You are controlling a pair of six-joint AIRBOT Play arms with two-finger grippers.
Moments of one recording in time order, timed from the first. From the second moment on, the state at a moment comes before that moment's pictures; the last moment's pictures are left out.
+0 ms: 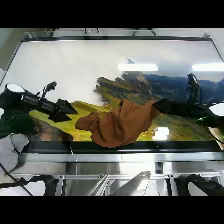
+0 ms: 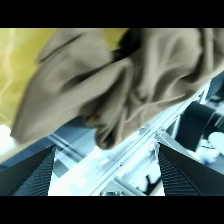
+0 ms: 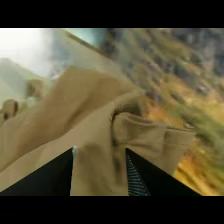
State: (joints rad) left arm 0.20 -1.51 1.00 0.74 -1.51 -1.14; right arm -0.04 -1.01 0.63 -0.59 0.79 0.98
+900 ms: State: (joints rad) left arm 0.10 -1.61 0.95 0.72 -1.32 -1.11; right arm -0.04 -1.26 0.65 -0.66 0.95 0.95
